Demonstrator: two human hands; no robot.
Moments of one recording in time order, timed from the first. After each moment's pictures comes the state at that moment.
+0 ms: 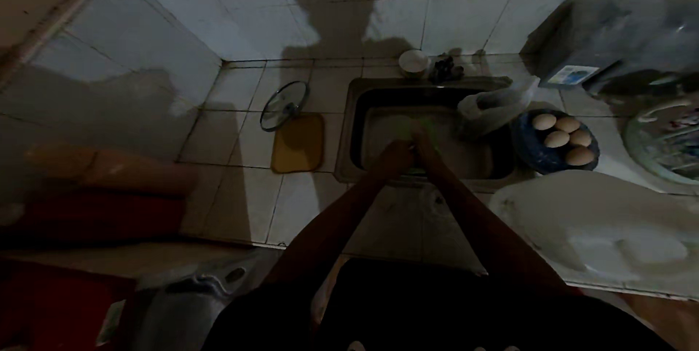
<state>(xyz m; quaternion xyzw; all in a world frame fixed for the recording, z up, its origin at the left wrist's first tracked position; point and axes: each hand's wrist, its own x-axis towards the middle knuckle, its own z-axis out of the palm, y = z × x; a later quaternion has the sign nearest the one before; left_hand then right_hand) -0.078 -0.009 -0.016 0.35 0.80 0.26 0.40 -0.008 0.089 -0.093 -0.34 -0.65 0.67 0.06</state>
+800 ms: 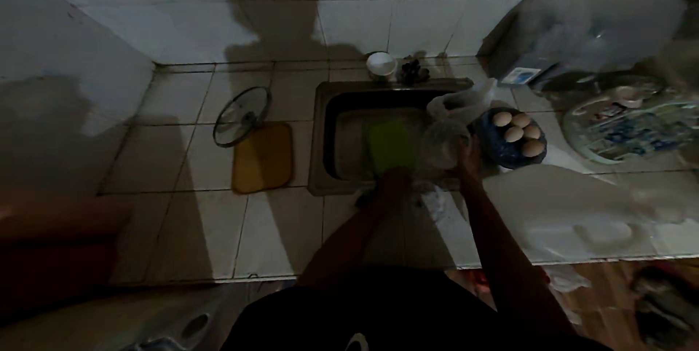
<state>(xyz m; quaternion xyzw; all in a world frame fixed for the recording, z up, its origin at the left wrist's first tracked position) -0.048 0.022 -0.129 0.40 0.77 0.20 0.45 0.074 0.152 -0.100 -0.60 -0.57 0.52 0.22</state>
